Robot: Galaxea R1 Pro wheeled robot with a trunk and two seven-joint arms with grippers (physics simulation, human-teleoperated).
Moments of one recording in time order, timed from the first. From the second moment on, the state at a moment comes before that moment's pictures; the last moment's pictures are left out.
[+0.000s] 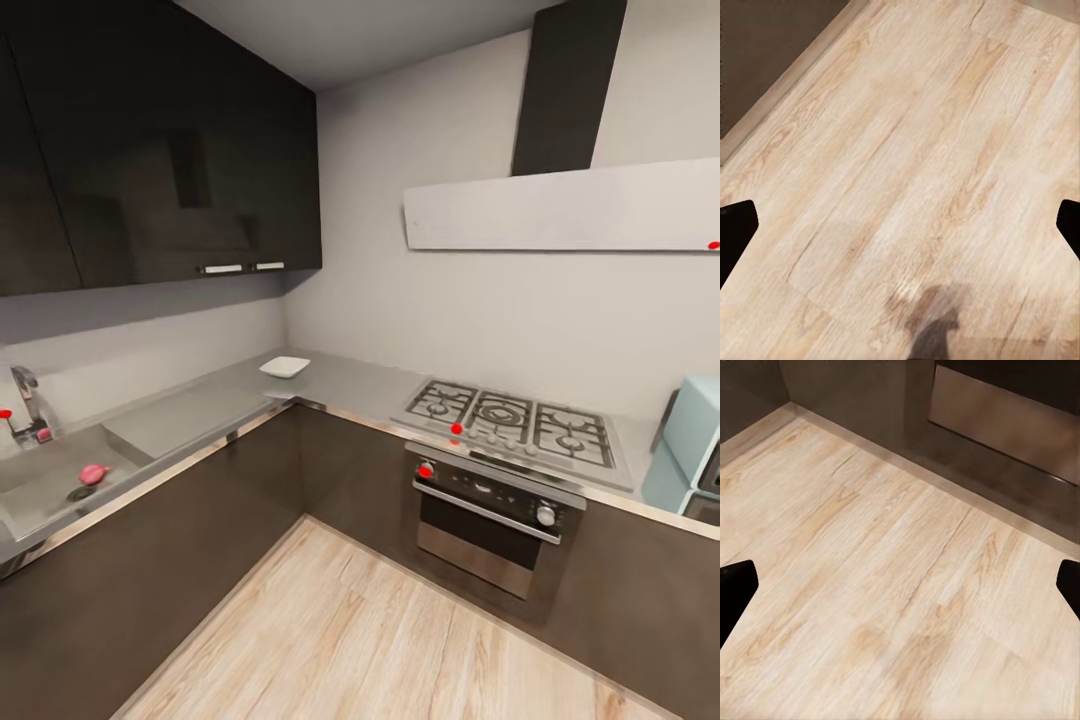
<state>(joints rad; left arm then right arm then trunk) -0.01 0.05 0.01 -0.45 0.01 -0.35 0.01 -0.01 0.04 0.01 -0.65 0.09 -0.35 0.00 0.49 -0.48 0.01</state>
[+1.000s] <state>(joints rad) -0.01 0.05 0.01 -0.45 0.01 -0.35 0.01 -0.01 0.04 0.01 -0.65 0.09 -0.35 0.00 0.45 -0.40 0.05</state>
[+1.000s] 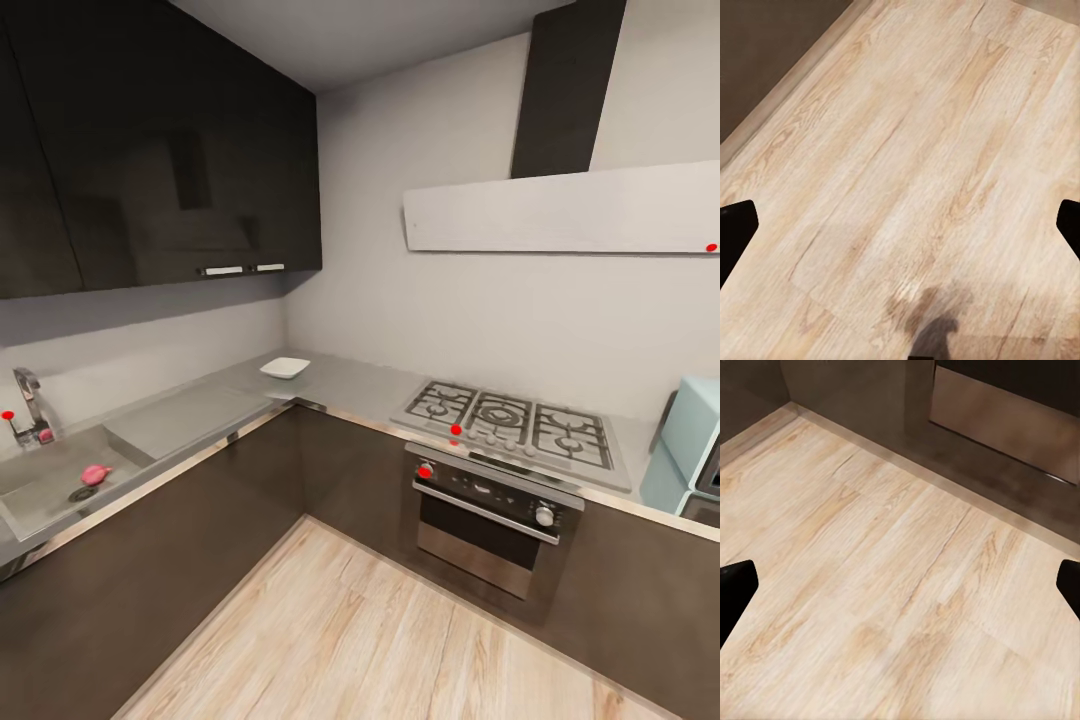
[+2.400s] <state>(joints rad) -0.01 0.05 0.02 -0.53 0.01 -0.19 0.01 -0.01 0.04 0.01 -0.65 0.09 -0.35 0.00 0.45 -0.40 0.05</state>
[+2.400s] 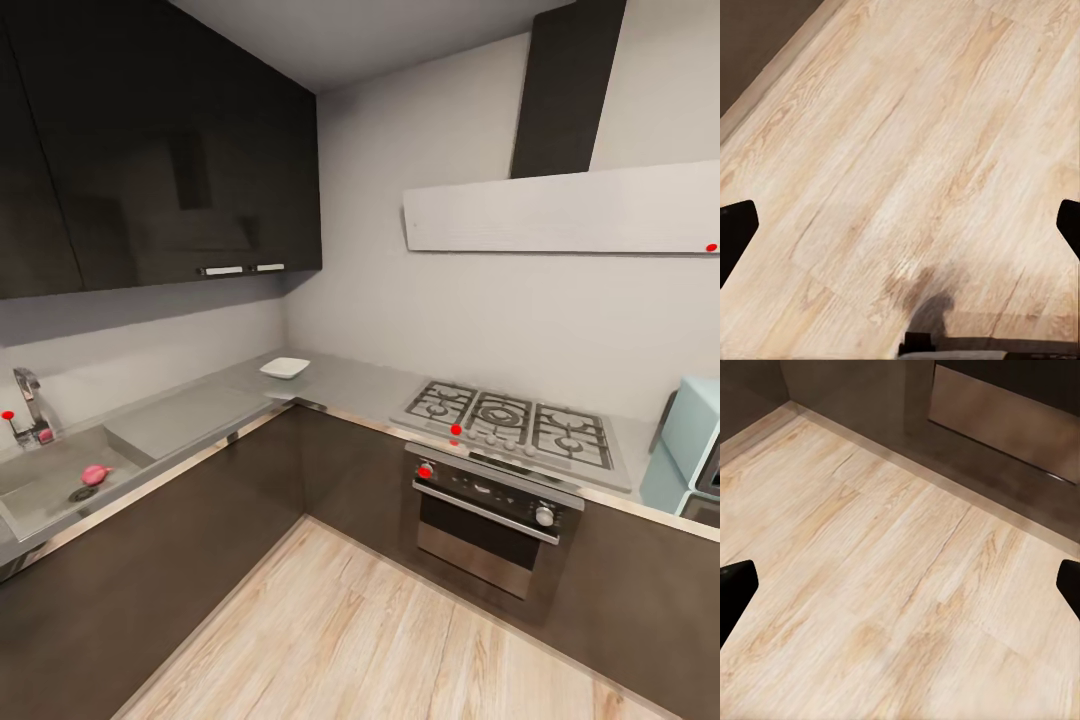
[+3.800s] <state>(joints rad) -0.74 0.04 0.02 -1.32 0.02 1.00 0.05 -0.01 0.04 0.01 -0.58 0.09 -0.35 0.00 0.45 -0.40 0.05</state>
